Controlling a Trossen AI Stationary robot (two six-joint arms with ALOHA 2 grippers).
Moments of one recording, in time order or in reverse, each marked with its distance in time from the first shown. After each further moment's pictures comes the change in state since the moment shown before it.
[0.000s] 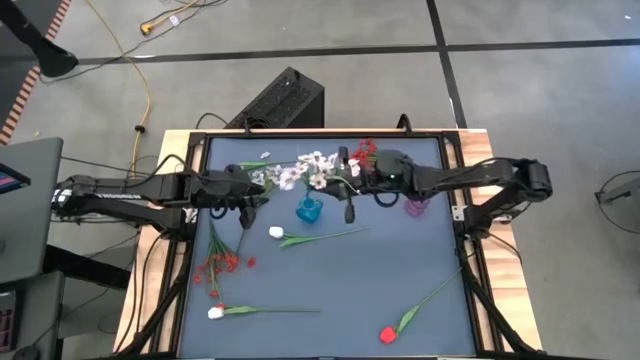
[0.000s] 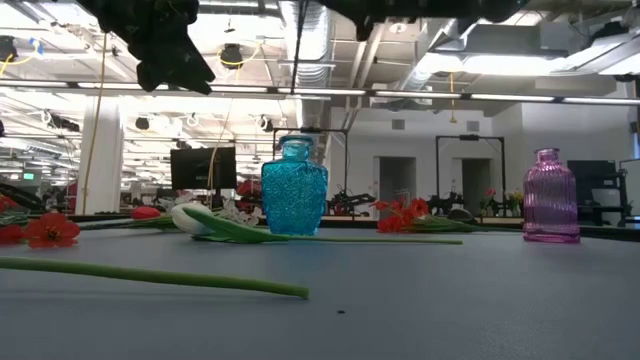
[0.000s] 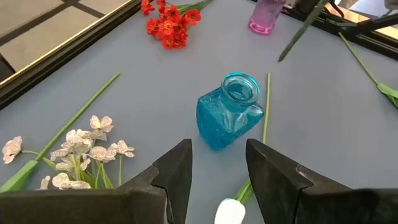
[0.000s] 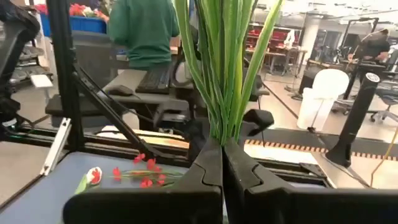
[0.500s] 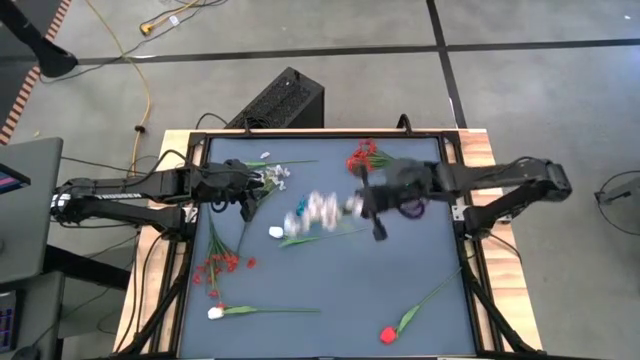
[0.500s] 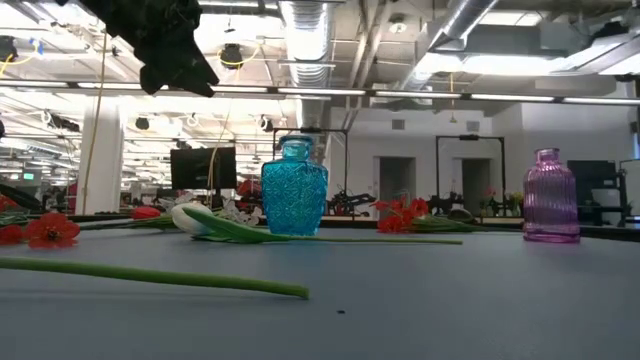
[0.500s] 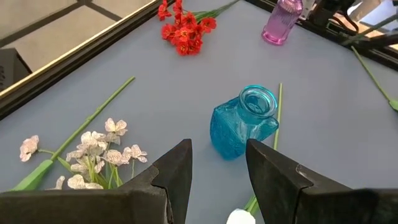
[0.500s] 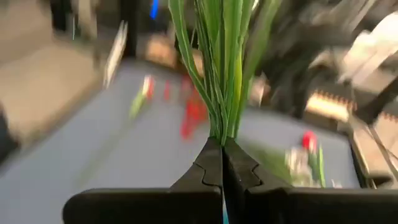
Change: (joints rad) left arm 0.089 0.000 0.006 0.003 0.036 0.006; right arm 0.127 -0.180 0.171 -0.685 0.024 -0.146
